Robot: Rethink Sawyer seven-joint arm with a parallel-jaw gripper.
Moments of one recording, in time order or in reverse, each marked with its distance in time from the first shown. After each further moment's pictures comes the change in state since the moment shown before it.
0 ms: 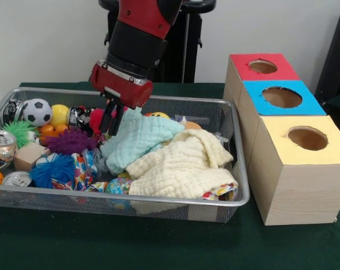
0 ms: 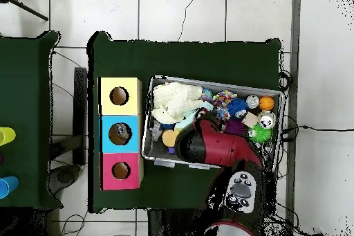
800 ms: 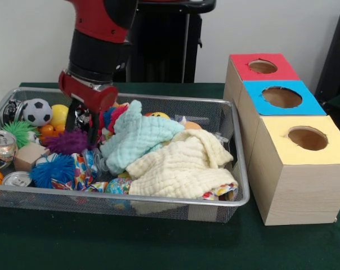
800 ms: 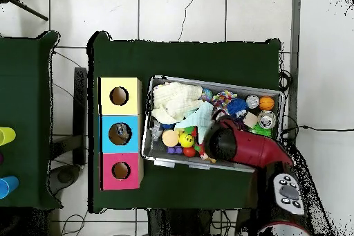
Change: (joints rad) arm -0.250 -0.019 0.182 0.000 -0.073 0.105 -0.002
